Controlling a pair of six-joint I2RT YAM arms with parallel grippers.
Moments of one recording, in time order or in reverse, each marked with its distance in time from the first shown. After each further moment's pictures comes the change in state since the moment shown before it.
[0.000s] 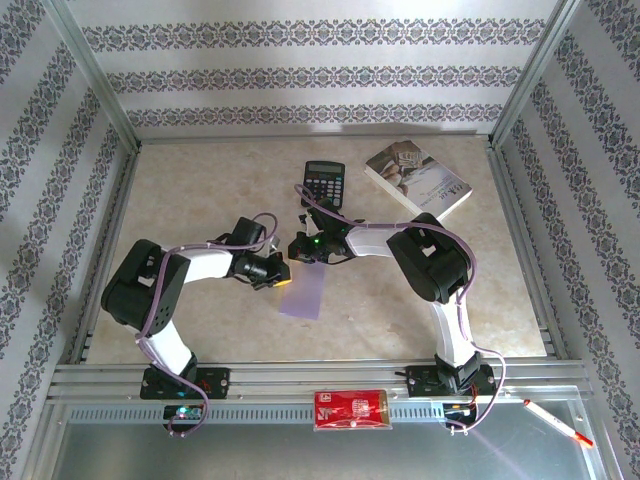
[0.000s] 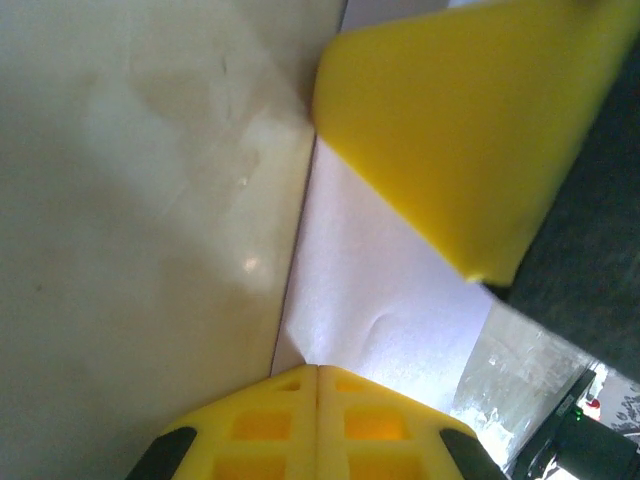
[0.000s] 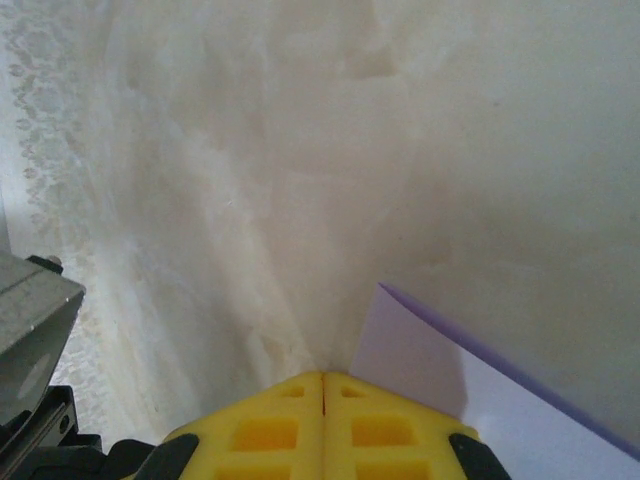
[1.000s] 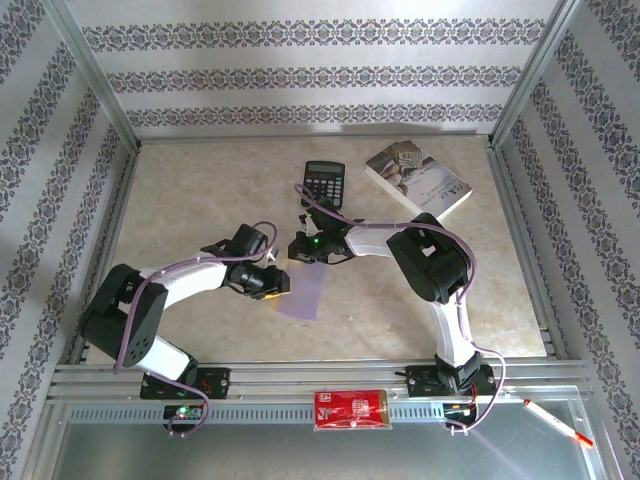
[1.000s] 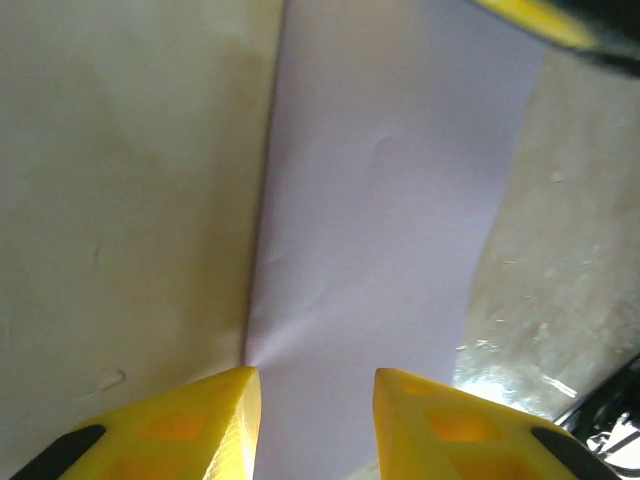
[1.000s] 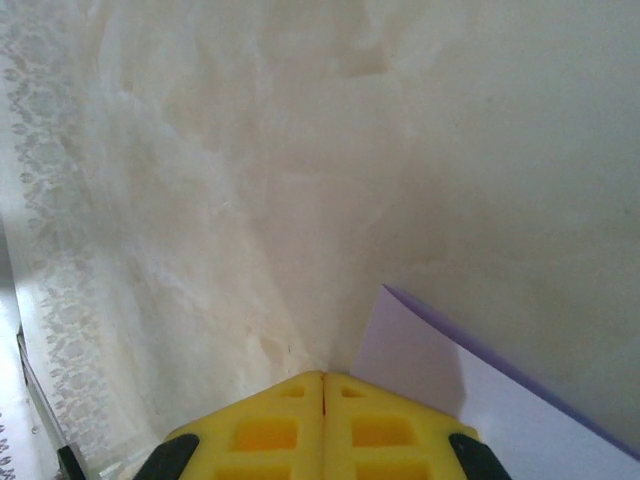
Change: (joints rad) left arm -0.074 -0.203 -0.018 -0.236 -0.124 0.050; right arm 0.002 0.000 0.006 -0.013 0.006 0.013
